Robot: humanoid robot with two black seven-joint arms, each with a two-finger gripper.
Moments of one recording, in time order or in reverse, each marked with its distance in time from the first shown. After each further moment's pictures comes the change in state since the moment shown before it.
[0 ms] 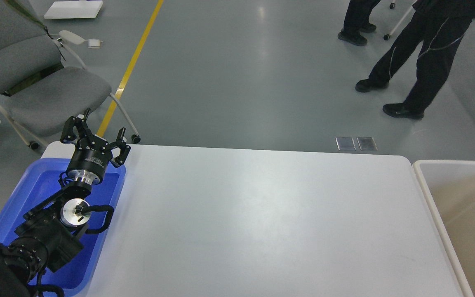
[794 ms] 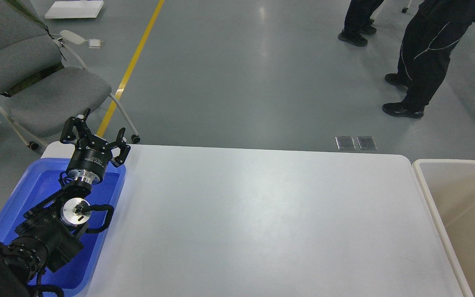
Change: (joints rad) left arm 0.000 0.000 0.000 0.000 0.000 -0.001 0.000; right arm -0.280 0.312 0.036 -0.463 0.544 -0.008 -0.068
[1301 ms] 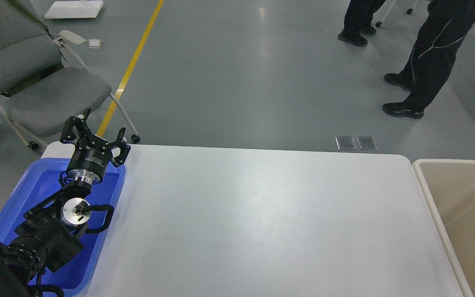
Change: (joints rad) left arm 0.000 0.000 0.000 0.000 0.000 0.000 0.000; right arm -0.014 0.038 0.046 -0.031 0.057 -0.026 -0.015
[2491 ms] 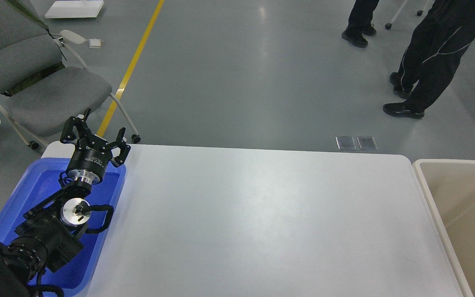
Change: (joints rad) left arm 0.000 0.000 0.000 0.000 0.000 0.000 0.000; right arm 0.059 0.045 0.609 0.007 0.183 -0.022 0.008
